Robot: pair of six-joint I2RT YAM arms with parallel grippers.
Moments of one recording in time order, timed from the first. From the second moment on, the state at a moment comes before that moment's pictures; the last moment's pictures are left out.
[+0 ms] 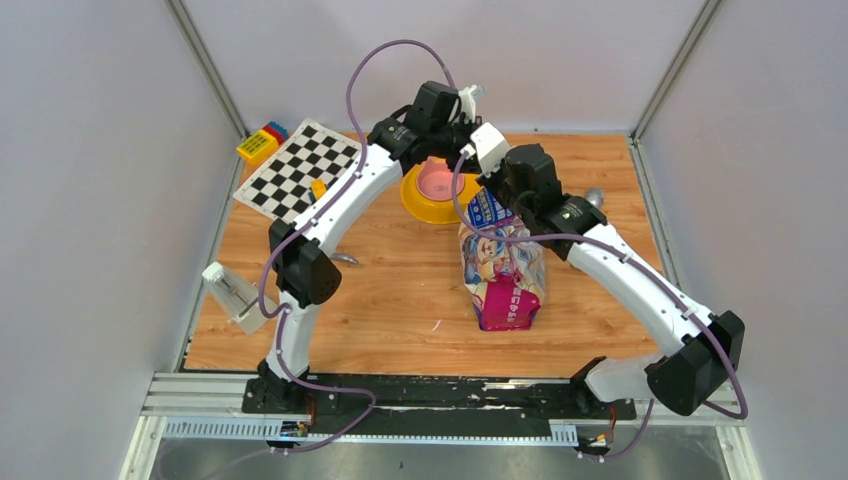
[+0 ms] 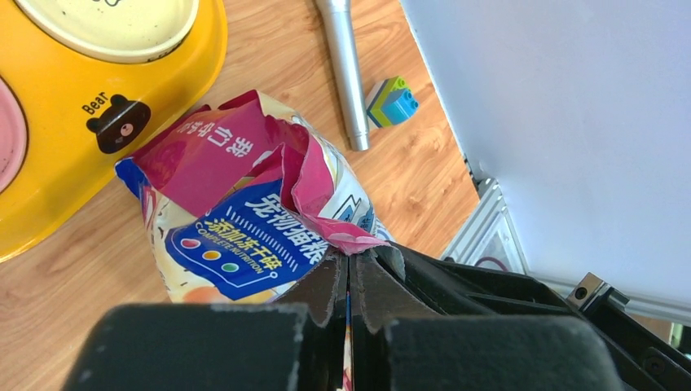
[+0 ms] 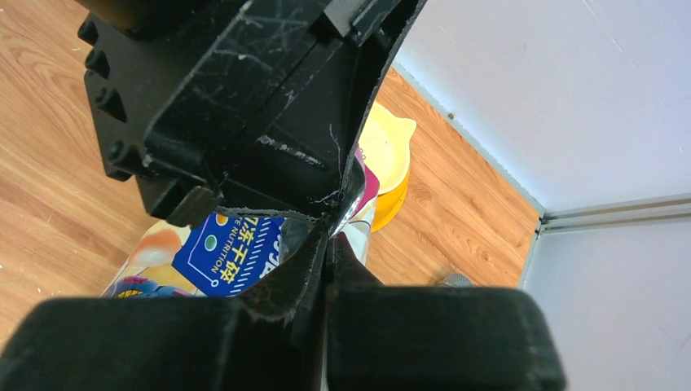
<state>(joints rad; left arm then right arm) -0.67 2.11 2.28 -0.74 0.43 -0.56 0.63 1.34 1.31 -0.39 0.28 -0.40</state>
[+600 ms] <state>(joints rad) -0.67 2.08 2.17 -0.66 0.45 -0.56 0.63 1.33 1.26 -0.31 0.32 -0.51</state>
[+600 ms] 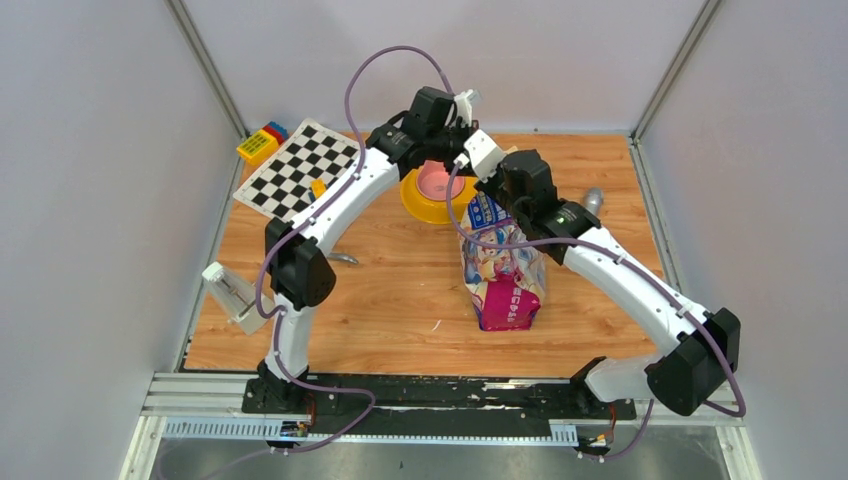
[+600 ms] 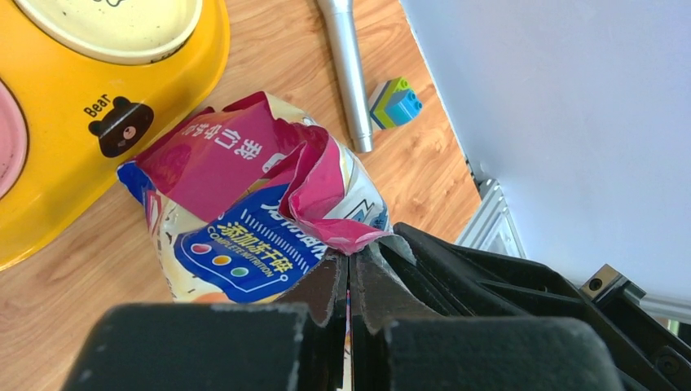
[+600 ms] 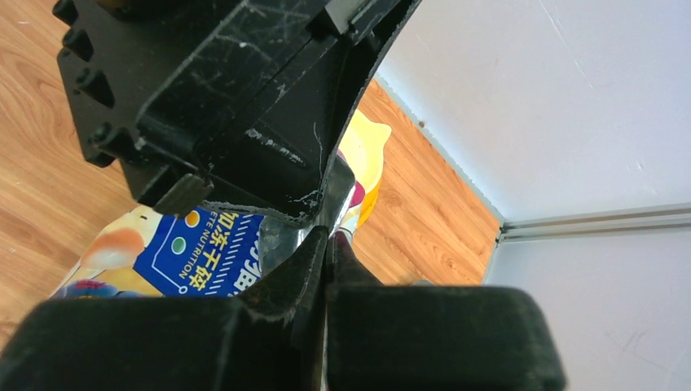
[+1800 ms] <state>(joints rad) -0.67 2.05 2.12 -0.64 0.45 -0.56 0.62 1.33 1.21 -0.30 0.22 -0.86</state>
